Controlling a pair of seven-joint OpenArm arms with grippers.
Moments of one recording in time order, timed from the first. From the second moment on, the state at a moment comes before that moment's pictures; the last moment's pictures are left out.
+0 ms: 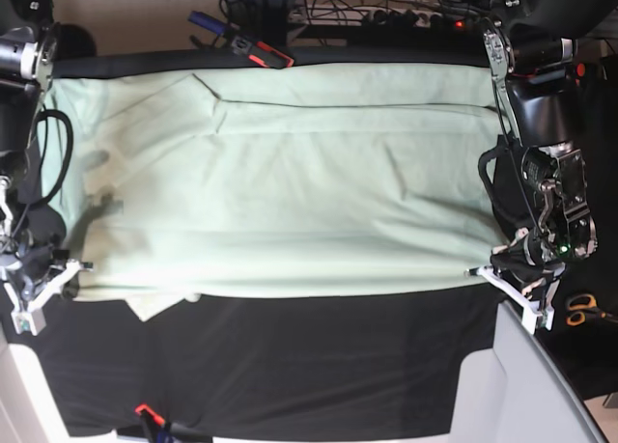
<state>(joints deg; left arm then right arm) -17.0 -16.3 -16.7 64.4 -10.0 -15.4 41.8 17.9 18.8 14.5 55.3 11.1 27.3 -30.5</state>
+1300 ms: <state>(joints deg) -0.3 -17.1 -12.1 76.6 -10.0 -15.3 48.0 4.2 19.5 14.5 65.8 11.1 30.8 -36.1</state>
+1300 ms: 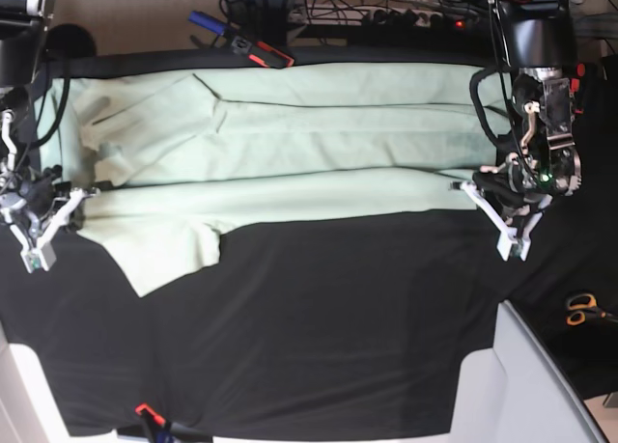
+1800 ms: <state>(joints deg) 3.1 -19.0 -11.4 76.8 -10.1 -15.3 47.9 0.5 17.4 18.0 70.7 11.0 30.7 -40.6</state>
